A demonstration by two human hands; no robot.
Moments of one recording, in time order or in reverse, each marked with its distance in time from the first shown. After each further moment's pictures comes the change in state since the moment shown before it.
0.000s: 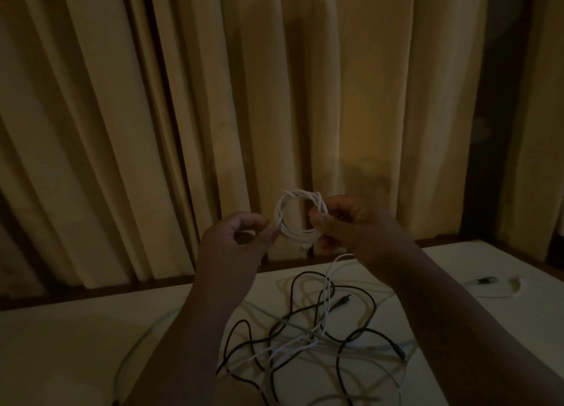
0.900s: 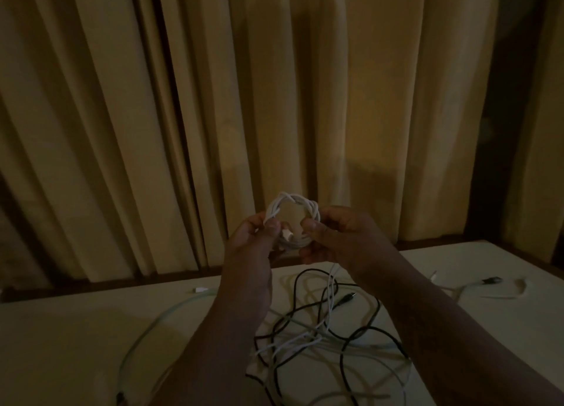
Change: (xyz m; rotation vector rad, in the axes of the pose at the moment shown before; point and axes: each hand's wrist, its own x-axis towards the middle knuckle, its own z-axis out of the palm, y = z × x) left_hand -0.008 -0.005 0.029 -0.714 -0.008 -0.337; right_hand 0.005 0.021 0.025 0.230 -0.042 0.044
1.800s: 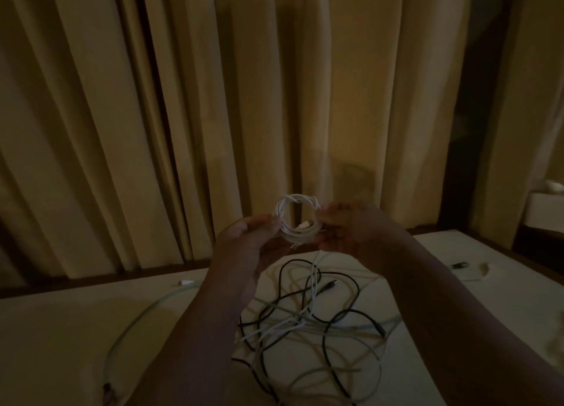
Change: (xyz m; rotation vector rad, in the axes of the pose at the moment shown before) left_hand -0.002 0.002 -0.003 -0.003 -0.121 -0.189; right_hand -0.013 -0.024 -0.025 0.065 0.180 0.305
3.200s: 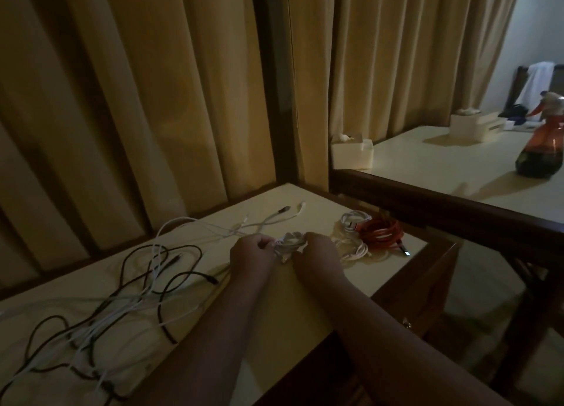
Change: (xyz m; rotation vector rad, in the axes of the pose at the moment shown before) left_hand -0.047 -0.200 0.192 1.047 -0.213 0.208; right_hand -0.151 0.096 -0.161 -0.933 0.799 0.210
